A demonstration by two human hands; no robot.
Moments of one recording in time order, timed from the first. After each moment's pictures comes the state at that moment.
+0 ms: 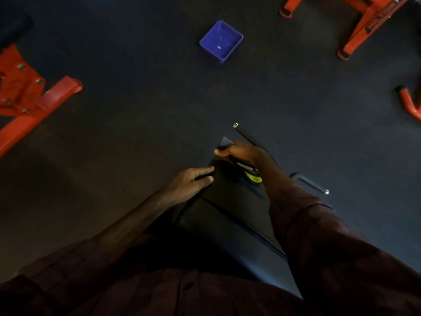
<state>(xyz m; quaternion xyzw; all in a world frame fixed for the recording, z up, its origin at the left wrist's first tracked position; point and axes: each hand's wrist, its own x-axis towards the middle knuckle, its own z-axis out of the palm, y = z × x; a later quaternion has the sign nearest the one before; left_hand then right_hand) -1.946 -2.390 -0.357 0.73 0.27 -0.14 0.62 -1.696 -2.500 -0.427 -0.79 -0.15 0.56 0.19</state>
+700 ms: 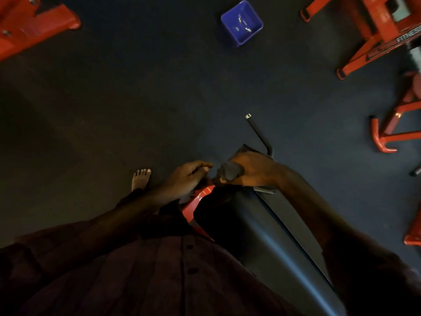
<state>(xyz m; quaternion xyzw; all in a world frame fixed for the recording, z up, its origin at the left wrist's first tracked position) -2.064 -2.364 -0.402 0.63 0.31 -0.05 0.71 -1.840 -2.449 -0.285 -0.72 -0.51 0.46 -0.11</state>
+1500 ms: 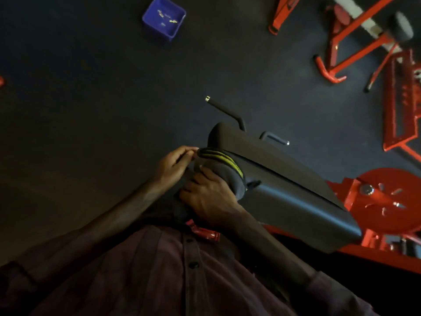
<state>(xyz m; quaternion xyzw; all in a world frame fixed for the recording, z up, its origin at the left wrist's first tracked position) -2.066 -2.349 -0.378 0.67 0.19 -0.01 0.71 -2.051 -2.506 -0.270 -0.78 -0.58 0.19 -0.16</state>
